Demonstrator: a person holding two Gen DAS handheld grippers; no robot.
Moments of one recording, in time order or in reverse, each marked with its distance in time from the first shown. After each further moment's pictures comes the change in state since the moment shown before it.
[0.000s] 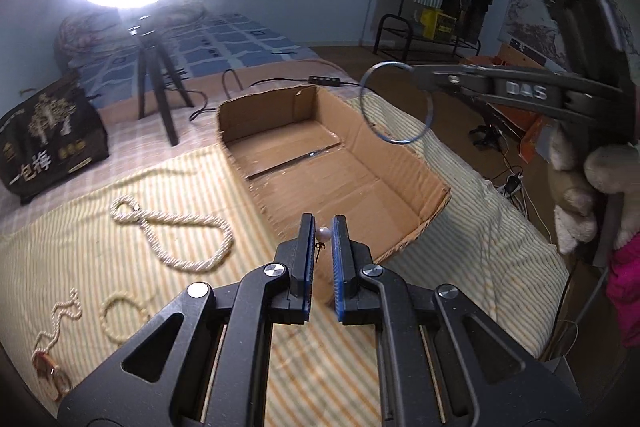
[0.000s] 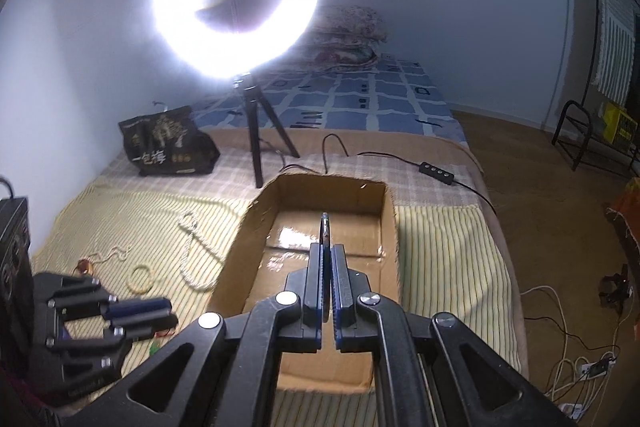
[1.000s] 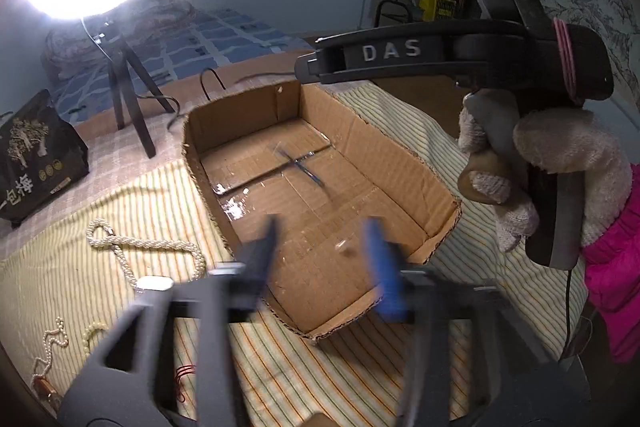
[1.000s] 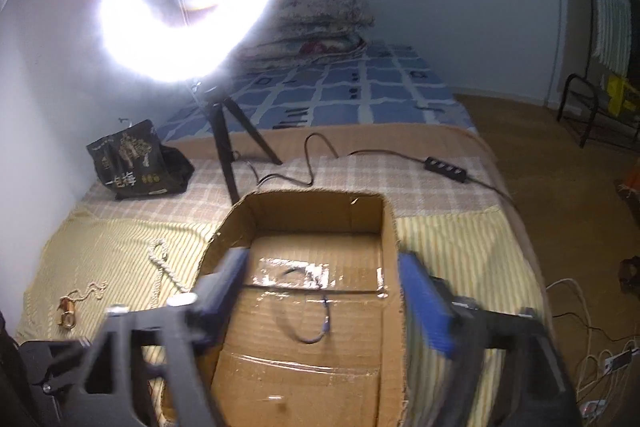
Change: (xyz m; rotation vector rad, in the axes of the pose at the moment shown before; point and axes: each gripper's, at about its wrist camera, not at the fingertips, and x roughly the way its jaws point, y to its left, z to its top) left arm 0.038 -0.020 0.013 0.044 0.018 0.040; right arm 0.072 -0.023 0.021 0.081 0.012 0.008
